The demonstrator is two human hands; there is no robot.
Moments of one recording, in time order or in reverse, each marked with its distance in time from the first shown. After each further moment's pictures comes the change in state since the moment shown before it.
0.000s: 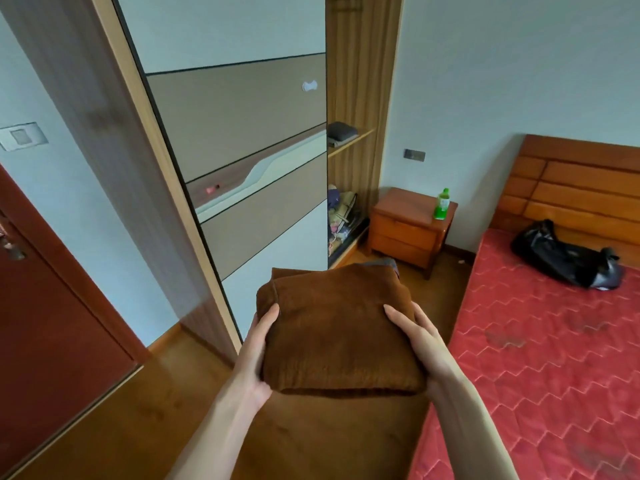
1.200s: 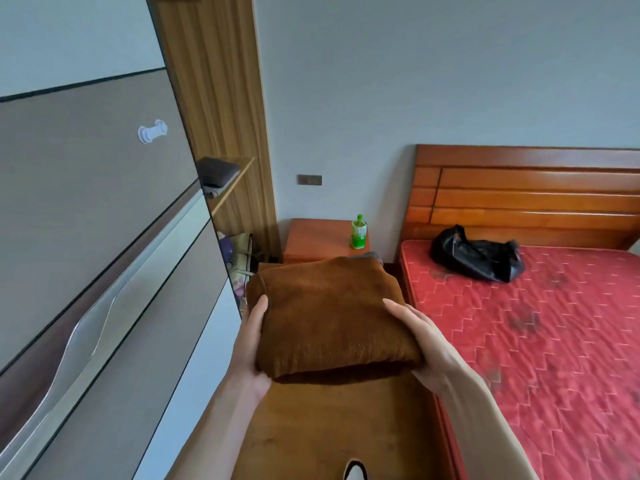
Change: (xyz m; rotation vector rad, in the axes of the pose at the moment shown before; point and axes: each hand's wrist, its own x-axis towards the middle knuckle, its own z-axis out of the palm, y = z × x) left_hand 0.514 0.206 0.229 0.173 -0.439 -0.139; right_hand 0.428 -0.169 0.020 0.080 0.367 -0.086
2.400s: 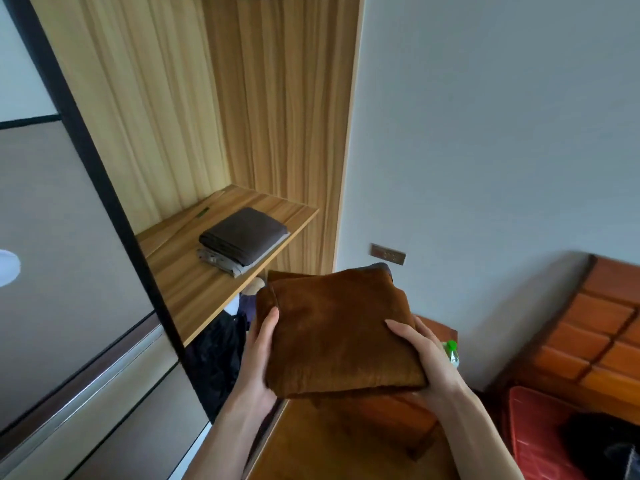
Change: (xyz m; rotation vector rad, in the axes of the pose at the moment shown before) left_hand 0.505 0.196 0.072 -0.076 0.311 0.202; right_hand 0.605 -0.195 0.085 -0.099 -0.193 0.045
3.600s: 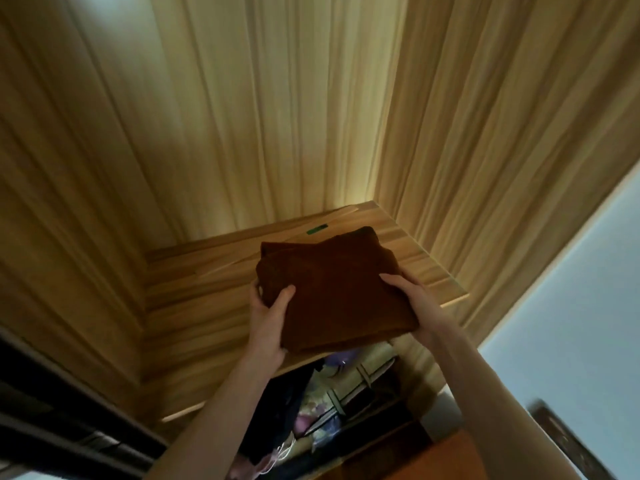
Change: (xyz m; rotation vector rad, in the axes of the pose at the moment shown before) left_hand 0.333 0.154 0.011 -0.251 0.746 0.396; right_hand 0.508 -0.110 0.250 -0.283 -0.735 0.229
